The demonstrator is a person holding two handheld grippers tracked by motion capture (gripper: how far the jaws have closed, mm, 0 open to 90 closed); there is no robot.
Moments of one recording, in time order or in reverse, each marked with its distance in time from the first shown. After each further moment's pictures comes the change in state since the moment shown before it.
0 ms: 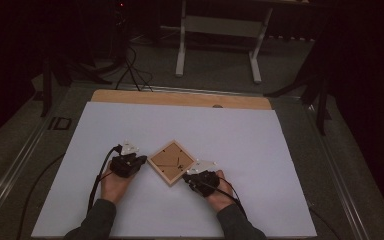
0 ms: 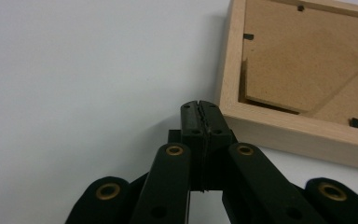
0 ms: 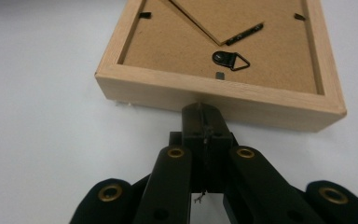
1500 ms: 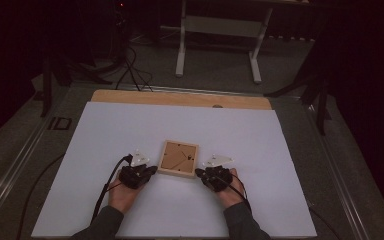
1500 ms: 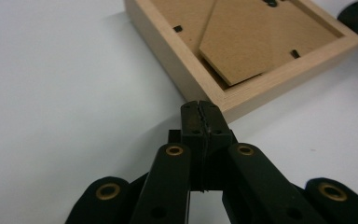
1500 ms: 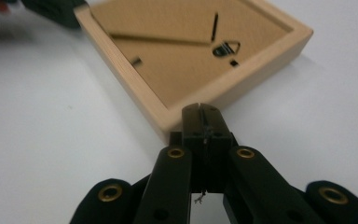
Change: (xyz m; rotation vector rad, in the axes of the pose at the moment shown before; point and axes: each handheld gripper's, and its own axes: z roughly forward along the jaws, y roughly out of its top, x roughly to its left) left arm -0.044 -0.006 -0.004 0.005 -0.084 0.046; right arm -0.028 -0.011 -0.023 -0.053 -0.051 0.129
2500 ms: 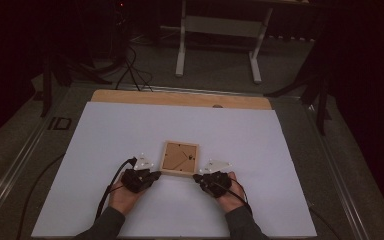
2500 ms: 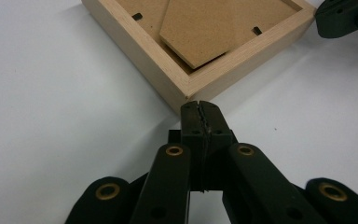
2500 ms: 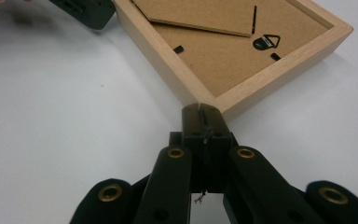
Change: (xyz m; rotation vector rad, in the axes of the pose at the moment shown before) left arm -0.007 -0.001 -0.001 0.042 -0.070 0.060; right arm 0.015 -0.004 -0.005 0.035 0.031 -0.075
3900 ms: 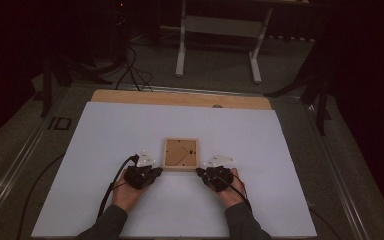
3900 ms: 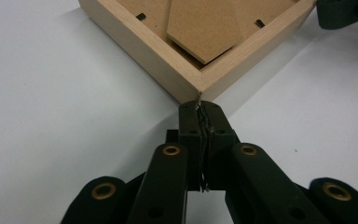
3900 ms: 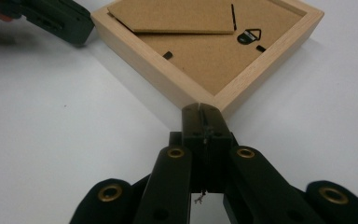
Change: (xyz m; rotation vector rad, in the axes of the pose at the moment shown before) left arm 0.003 0.006 0.009 -0.013 0.034 -0.007; right arm -0.016 0.001 0.005 -0.038 -0.045 0.064
